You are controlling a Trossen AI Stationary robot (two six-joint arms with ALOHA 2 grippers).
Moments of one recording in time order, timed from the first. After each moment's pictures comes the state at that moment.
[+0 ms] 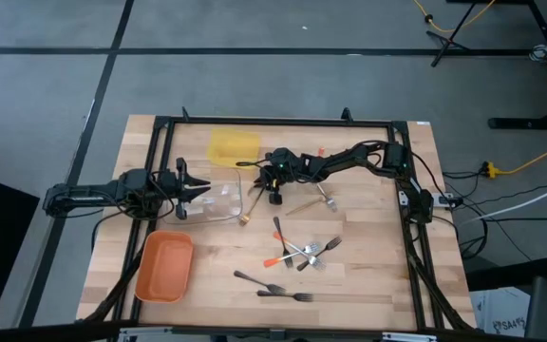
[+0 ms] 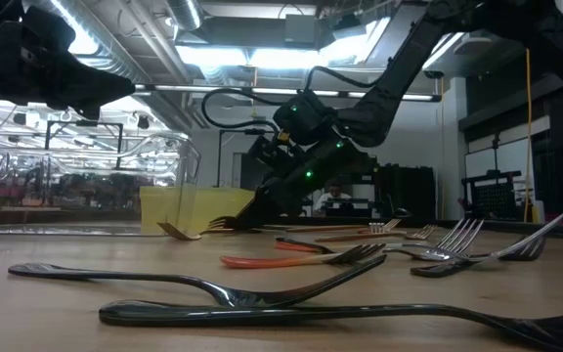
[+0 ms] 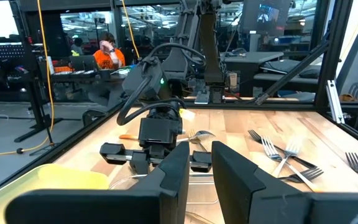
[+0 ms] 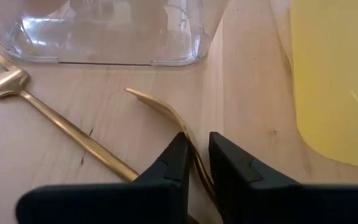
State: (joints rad) left arm 0.07 0.01 0.01 0.02 -0.09 0.01; right arm -0.27 2.20 1.22 0.34 -0.26 -0.32
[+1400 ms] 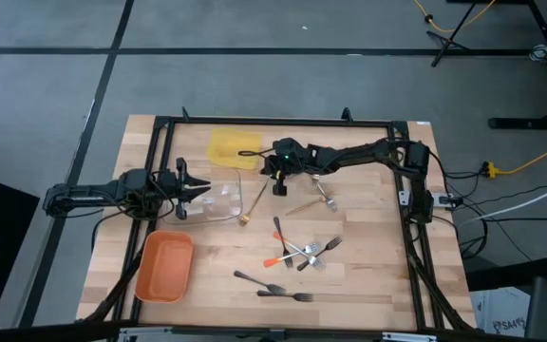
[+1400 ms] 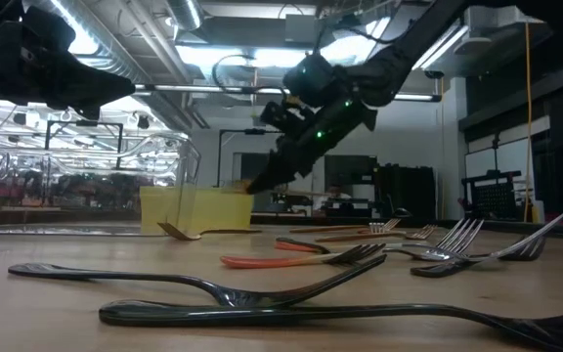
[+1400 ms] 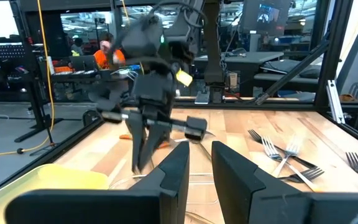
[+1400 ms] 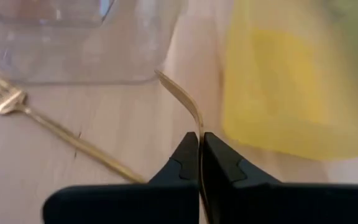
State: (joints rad) left arm 0.07 0.01 0.01 0.02 -0.09 0.01; right arm -0.27 1.99 1.22 0.13 -0.14 -0.32
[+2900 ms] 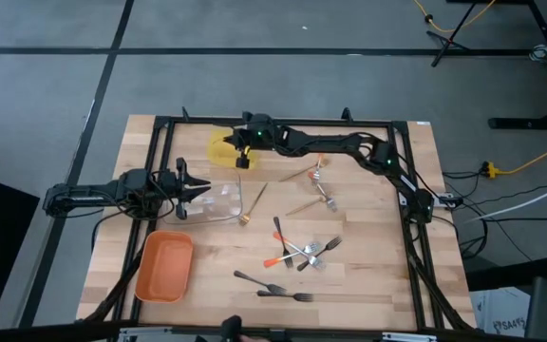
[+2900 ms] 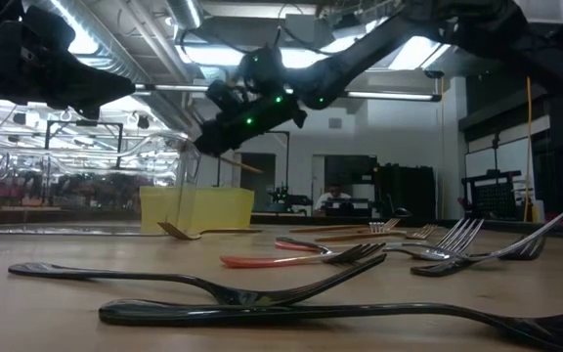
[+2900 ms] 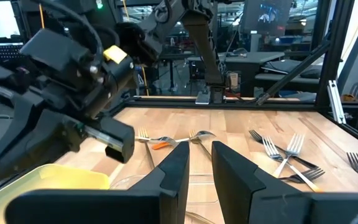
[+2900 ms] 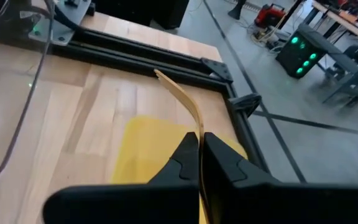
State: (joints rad) left arm 0.07 0.01 0.01 0.02 -0.10 0.01; right arm -0.33 2.34 1.82 0.18 -0.10 -0.41
